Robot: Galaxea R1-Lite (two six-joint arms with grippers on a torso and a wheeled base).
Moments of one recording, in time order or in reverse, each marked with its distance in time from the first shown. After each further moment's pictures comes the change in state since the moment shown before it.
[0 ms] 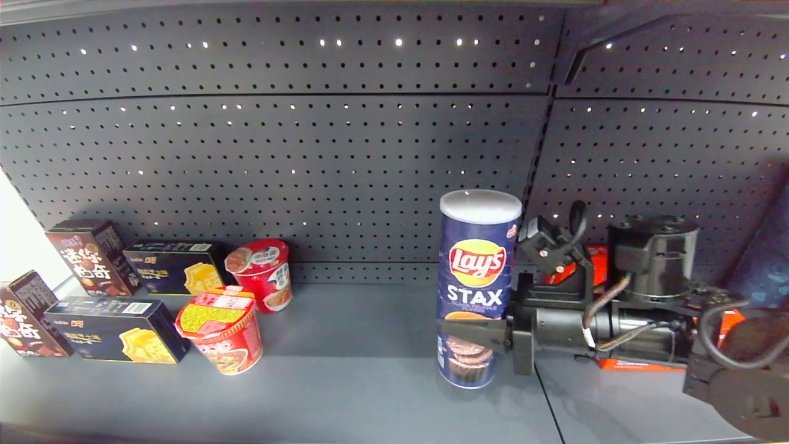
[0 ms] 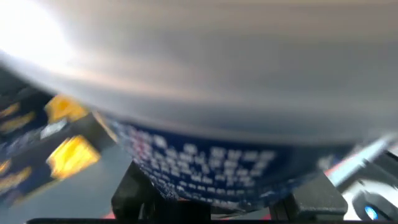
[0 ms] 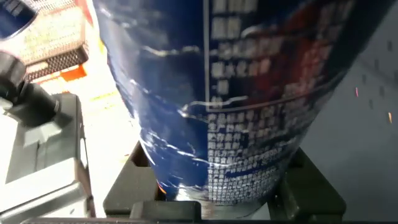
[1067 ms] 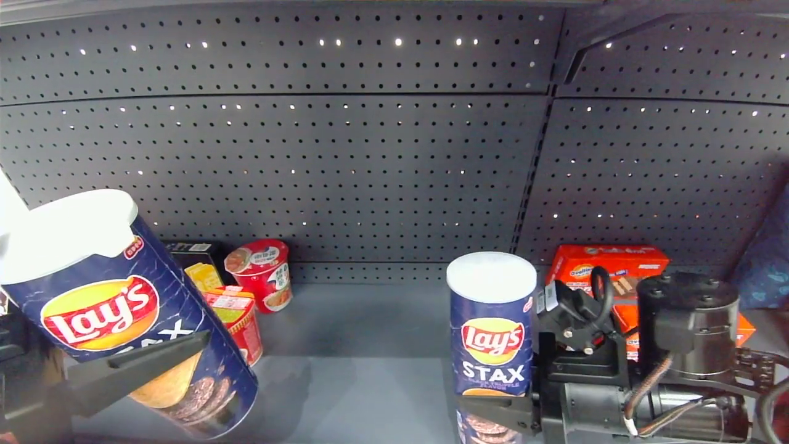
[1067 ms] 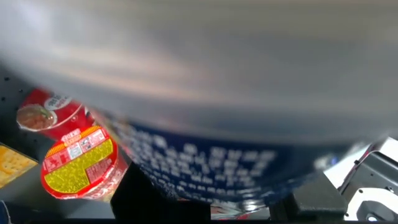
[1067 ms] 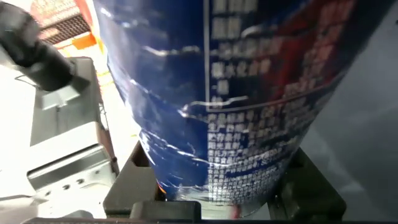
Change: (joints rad) left arm -0.107 0.512 -0.015 -0.365 -0.089 0.032; right arm 0.082 -0.070 0.214 -0.040 -0.068 -0.001
